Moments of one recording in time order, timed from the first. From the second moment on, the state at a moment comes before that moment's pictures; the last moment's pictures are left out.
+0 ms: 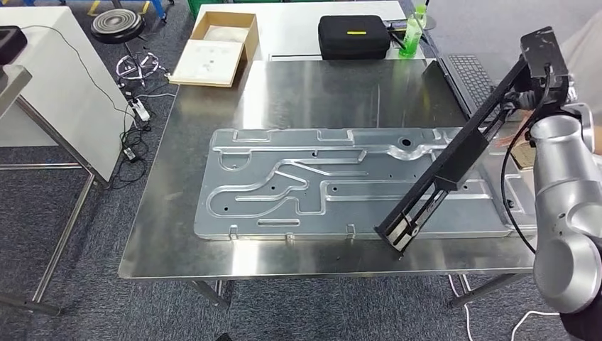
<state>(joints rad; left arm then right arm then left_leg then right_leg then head) -0.12 -0.15 0.29 -0.23 -0.97 0.04 -0.44 -1.20 -0.27 -0.13 -0.50 0.59 -0.17 0.18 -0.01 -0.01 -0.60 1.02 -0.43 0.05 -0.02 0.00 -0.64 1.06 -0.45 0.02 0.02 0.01</state>
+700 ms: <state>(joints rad) -0.11 -0.14 0.30 -0.23 -0.97 0.04 -0.44 -1.22 -0.28 -0.16 -0.41 0.59 -0.16 0.17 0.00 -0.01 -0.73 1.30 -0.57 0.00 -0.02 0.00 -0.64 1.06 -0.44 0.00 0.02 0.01</state>
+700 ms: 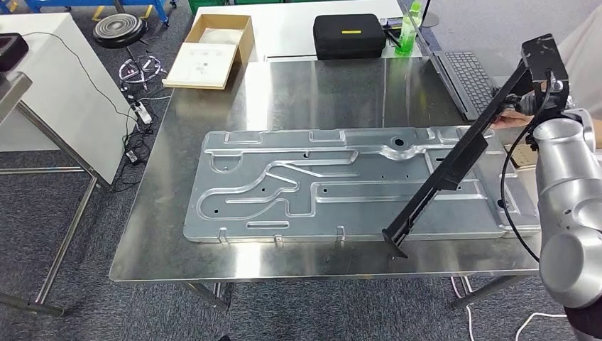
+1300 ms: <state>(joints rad) -0.11 -0.14 0.30 -0.23 -0.97 0.04 -0.44 -1.23 -0.27 -0.19 -0.39 0.59 -0.16 0.17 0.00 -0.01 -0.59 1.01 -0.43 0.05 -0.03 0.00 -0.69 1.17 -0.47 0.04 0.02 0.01</state>
